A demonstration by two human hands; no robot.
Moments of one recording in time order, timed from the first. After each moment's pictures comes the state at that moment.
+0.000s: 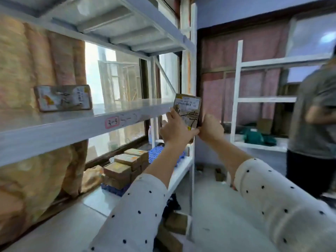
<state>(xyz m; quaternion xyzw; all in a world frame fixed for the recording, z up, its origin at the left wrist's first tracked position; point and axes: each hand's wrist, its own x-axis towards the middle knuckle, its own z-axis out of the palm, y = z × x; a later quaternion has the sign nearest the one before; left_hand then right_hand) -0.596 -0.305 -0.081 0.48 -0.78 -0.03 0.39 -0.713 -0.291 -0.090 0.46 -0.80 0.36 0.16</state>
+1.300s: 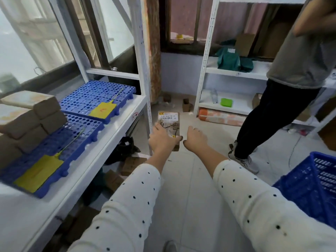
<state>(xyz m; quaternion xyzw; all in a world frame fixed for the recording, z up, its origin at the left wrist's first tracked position) -0.897 -0.453 -0.405 0.58 -0.79 -0.19 0.10 -0.987 -0.392 -0.405 0.41 -0.91 0.06 -0.08</state>
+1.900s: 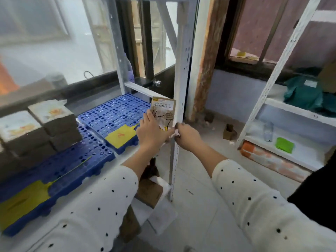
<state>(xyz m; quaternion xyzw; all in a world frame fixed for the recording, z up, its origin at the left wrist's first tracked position) -0.933 -0.666 -0.361 0.66 -0.71 -0.04 0.22 -1.061 -0.644 -0.368 0.69 -0.71 0.09 -0.05</state>
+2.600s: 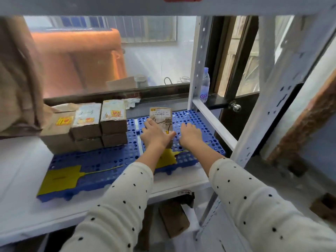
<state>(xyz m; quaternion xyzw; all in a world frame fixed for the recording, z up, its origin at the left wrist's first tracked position) -0.853 -0.793 -0.358 0.89 -0.42 -0.03 0.16 -0.952 -0.852 -0.363 0.84 -0.54 -0.01 -0.01</state>
